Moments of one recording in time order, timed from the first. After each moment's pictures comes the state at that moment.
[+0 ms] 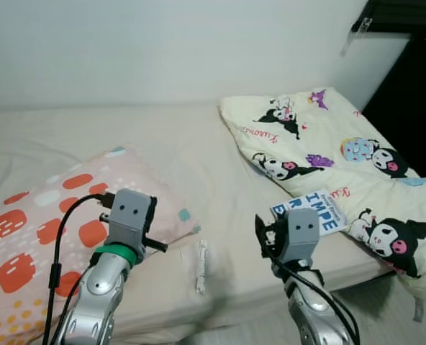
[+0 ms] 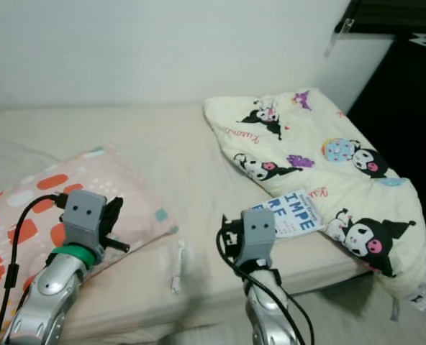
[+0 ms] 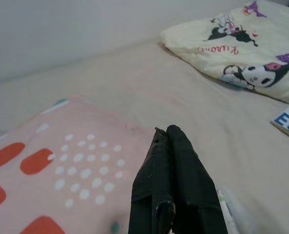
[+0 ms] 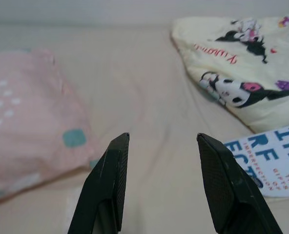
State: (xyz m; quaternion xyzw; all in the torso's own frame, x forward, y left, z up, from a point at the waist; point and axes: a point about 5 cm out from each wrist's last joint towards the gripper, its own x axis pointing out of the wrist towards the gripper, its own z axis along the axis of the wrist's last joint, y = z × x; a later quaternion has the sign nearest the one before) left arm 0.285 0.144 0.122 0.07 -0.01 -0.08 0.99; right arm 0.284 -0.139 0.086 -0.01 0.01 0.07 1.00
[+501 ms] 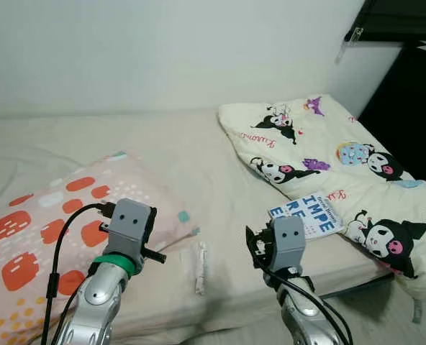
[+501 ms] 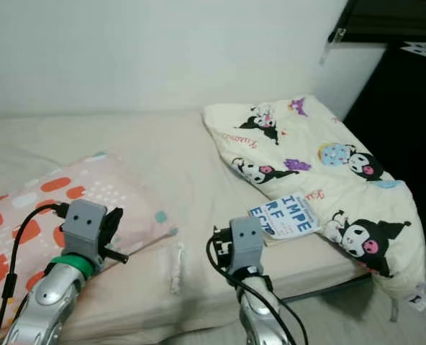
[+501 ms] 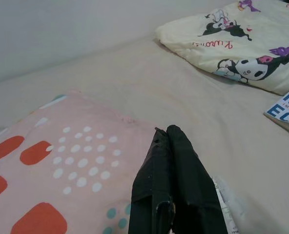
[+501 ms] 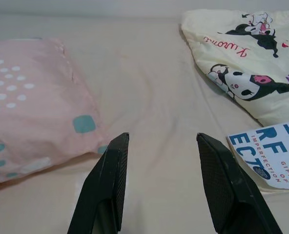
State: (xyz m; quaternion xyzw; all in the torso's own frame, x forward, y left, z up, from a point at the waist) left arm 0.279 0.145 0.114 0.08 0.00 -0.08 0.99; right arm 0.283 -0.131 0.076 -0.01 0.03 0.08 1.00
